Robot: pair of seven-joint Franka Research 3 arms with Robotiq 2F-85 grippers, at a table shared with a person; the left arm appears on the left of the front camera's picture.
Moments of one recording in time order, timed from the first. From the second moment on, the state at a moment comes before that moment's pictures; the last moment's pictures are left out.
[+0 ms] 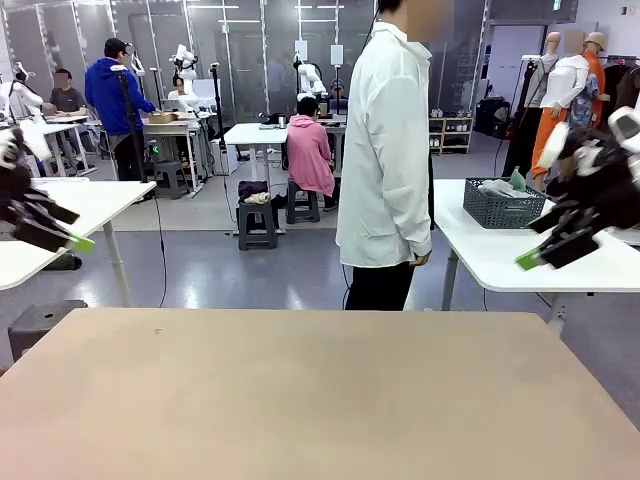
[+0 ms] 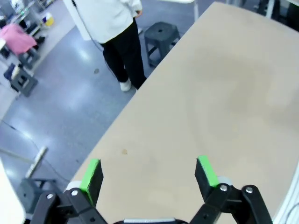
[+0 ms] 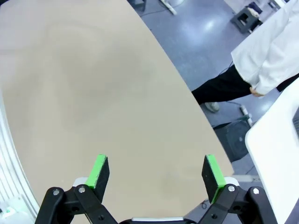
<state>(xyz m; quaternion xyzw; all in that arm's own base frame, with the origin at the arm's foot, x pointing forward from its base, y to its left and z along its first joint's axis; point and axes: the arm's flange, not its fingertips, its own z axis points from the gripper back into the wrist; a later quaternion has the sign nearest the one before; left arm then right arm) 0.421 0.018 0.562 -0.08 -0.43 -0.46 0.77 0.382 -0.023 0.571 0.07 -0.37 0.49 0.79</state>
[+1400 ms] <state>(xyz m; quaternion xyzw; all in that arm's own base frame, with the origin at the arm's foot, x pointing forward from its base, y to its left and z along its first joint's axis) 0.416 0.062 0.613 -0.07 -0.47 -0.49 0.73 0.370 -0.059 0.614 0.08 -0.35 0.51 0.78</state>
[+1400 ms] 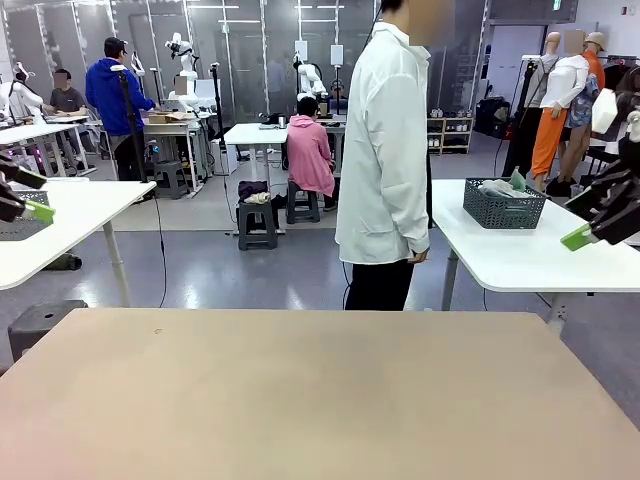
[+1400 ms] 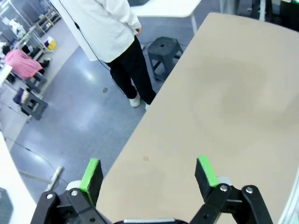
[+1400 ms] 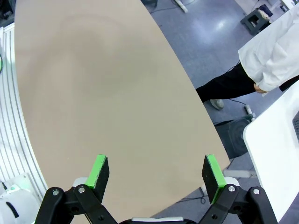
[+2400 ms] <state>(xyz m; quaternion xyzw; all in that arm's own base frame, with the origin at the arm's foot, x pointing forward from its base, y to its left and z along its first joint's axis) 0.402 0.168 0.730 -0.11 -0.47 -0.57 0.66 0.352 -0.135 0.724 0.08 -0.36 0.59 0.72</state>
